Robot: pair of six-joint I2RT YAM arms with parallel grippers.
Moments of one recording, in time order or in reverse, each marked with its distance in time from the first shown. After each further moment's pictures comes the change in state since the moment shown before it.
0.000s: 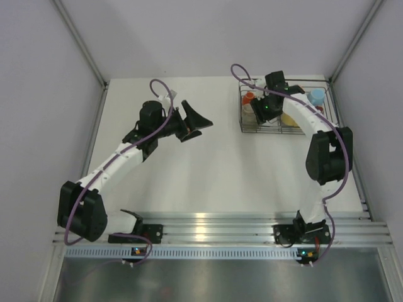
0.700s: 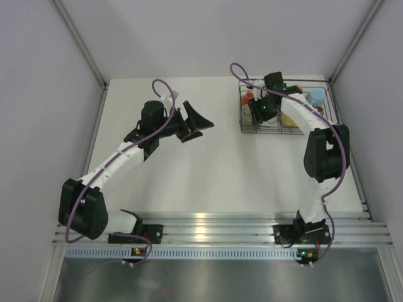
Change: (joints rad) left arm -0.005 0.022 0.010 -0.004 0.011 0.017; right arm -0.004 0.018 -0.005 0.015 -0.105 0.023
